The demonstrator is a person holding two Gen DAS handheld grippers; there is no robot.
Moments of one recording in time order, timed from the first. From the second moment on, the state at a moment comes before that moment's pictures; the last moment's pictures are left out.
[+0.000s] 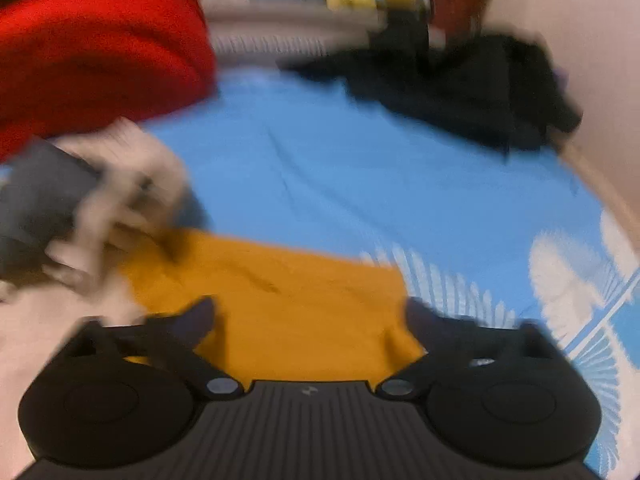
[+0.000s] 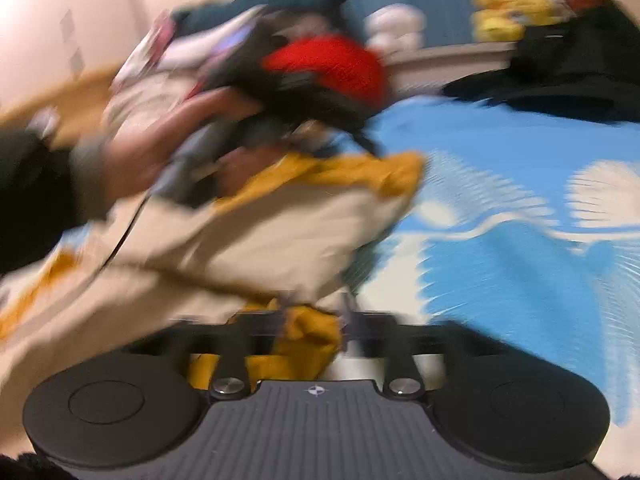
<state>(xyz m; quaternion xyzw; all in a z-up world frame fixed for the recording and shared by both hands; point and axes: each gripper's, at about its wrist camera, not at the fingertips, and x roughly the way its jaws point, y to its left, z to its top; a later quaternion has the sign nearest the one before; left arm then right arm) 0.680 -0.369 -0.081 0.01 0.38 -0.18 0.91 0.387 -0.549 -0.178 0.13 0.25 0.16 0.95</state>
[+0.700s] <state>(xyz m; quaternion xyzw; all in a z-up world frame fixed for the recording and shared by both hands) 0.718 -0.056 -0.060 -0.08 0.36 -0.05 0.93 0.695 -0.384 -0.078 0.24 0.27 0.02 0.93</state>
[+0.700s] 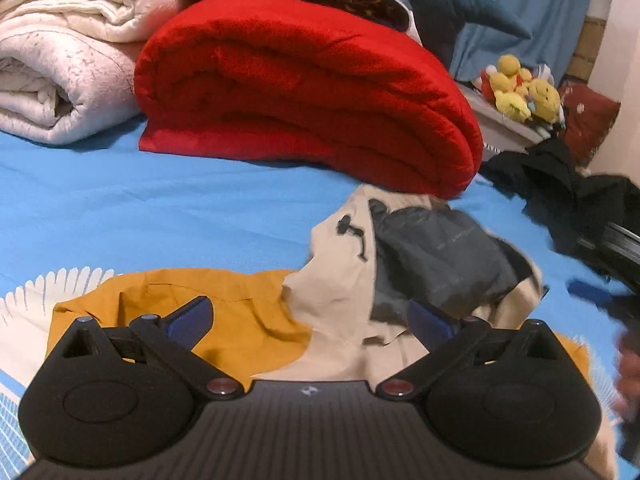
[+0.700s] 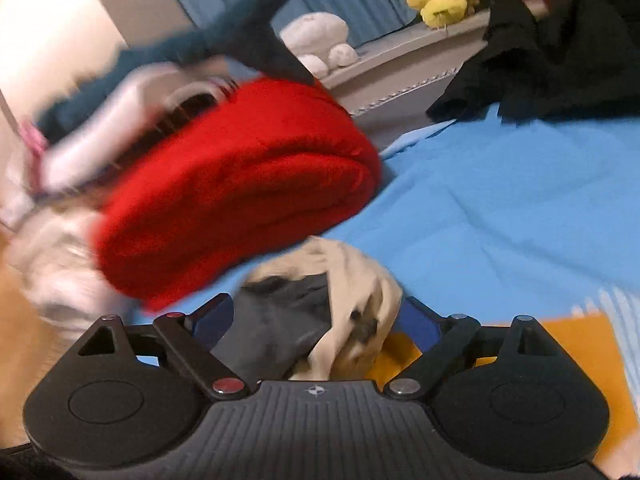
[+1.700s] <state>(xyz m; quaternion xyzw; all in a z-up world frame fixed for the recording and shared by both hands) 0.562 0.046 -0.104 -0.07 0.32 -0.15 0.93 0.458 -0.400 -0.152 -0.04 0.29 0.16 0.94</state>
